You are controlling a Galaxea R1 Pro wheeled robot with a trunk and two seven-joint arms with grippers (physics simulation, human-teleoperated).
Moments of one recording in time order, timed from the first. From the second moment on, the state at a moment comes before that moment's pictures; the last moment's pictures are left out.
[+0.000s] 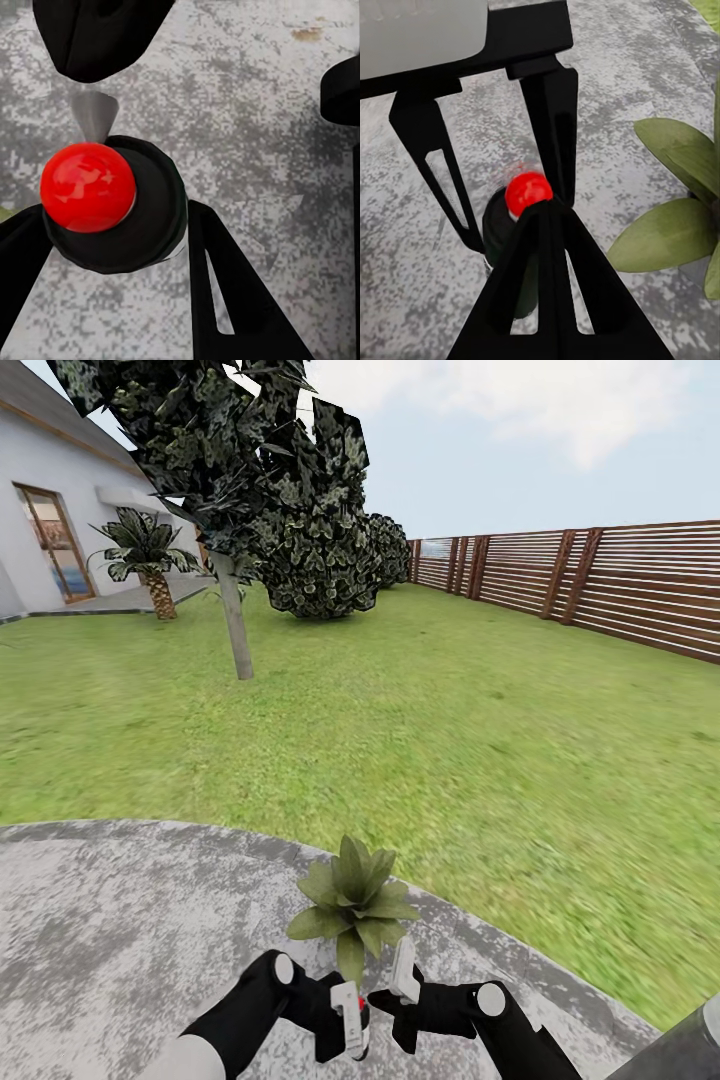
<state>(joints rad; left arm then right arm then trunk) -0.54 -0.14 -0.24 -0.59 -0.82 -0.02 -0.95 -0.38 0.04 0.13 -0.78 0.51 -0.24 0.90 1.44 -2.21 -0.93</state>
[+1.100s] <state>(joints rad) -0.54 -0.14 -0.24 -0.58 -0.78 -0.02 -0.95 -0.38 0.04 0.13 -0.78 0.51 -0.24 0.90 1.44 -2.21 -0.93</state>
